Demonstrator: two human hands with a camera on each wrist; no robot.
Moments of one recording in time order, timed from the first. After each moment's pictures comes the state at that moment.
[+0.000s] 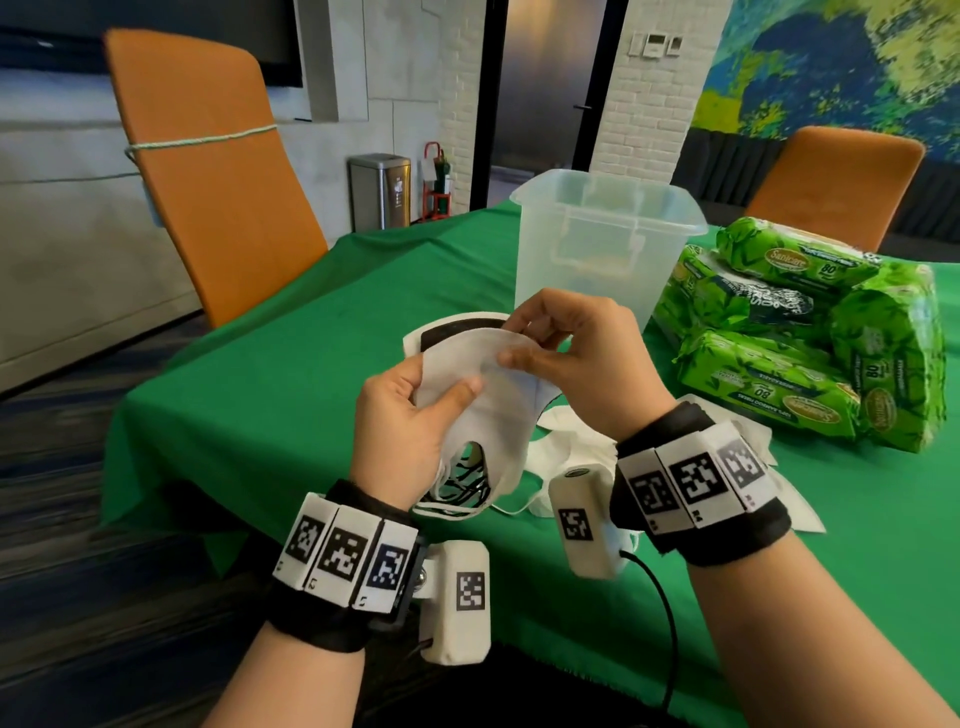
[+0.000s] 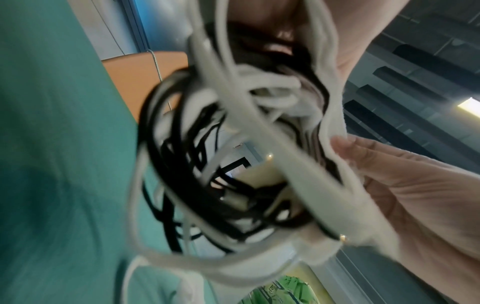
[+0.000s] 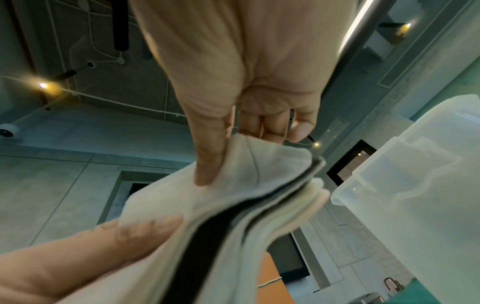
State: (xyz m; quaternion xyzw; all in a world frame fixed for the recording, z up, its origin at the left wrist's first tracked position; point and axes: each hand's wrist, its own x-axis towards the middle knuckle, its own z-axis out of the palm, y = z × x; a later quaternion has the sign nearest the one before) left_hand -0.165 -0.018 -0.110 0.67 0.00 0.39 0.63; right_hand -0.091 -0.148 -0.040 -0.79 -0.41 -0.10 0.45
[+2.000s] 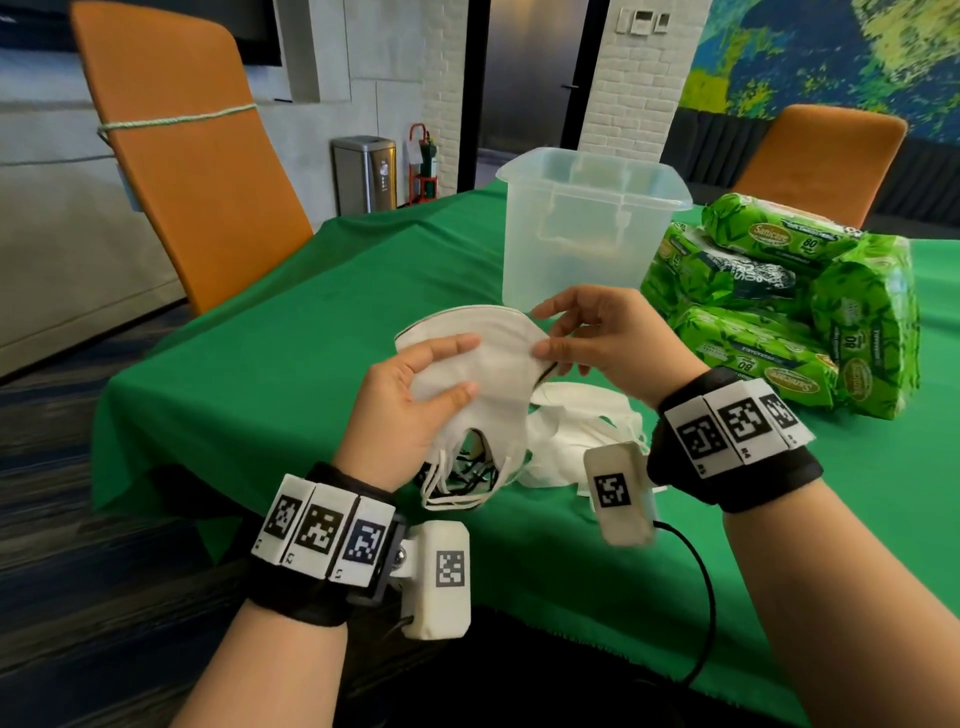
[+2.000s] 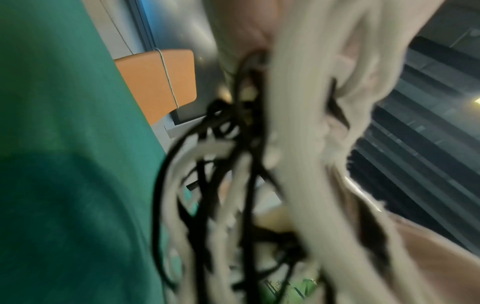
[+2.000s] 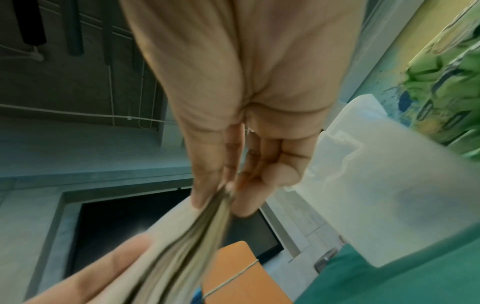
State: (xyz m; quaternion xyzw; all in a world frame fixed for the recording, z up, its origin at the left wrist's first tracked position) left_hand -0.170 -0.015 -0.113 0.72 -0.02 0.29 0.62; right_hand -0.057 -0.177 -0.053 -0.80 -0.34 0.04 0.48
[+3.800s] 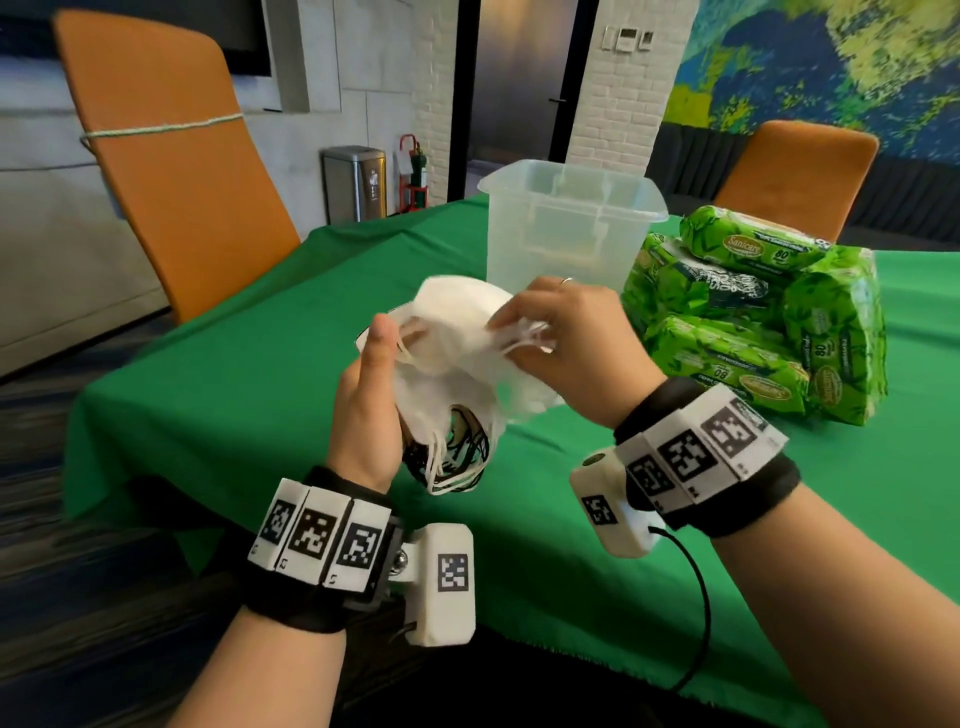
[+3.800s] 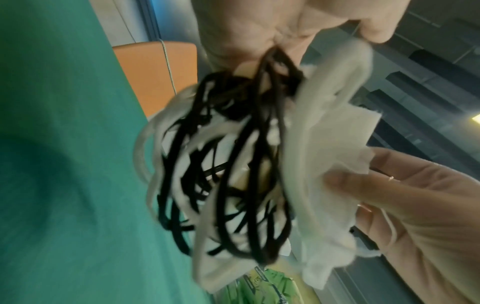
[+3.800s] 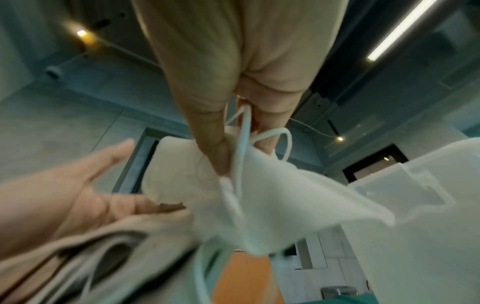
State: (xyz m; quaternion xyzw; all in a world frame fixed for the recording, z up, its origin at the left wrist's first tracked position) left_hand -0.163 -0.025 -0.104 0.59 0.02 0.31 0.75; right_hand -0.087 -0.169 -0.038 -0.80 -0.48 -0.21 0.30
